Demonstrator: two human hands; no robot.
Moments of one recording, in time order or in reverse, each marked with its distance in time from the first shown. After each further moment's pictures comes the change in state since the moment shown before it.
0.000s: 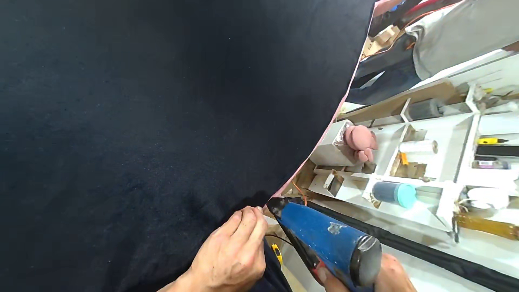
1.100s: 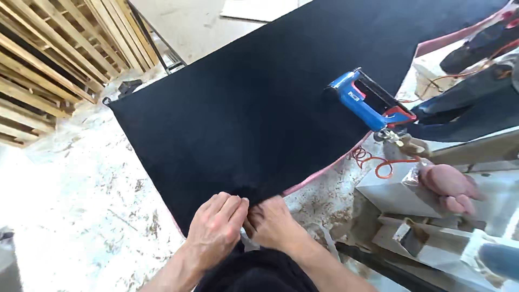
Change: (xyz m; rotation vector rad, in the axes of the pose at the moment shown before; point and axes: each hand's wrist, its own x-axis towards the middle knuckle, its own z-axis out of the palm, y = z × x) left_hand -0.136 -0.005 -0.084 0.157 0.228 -0.302; right_hand 0.059 -0.128 0.175 0.025 -0.065 -0.716
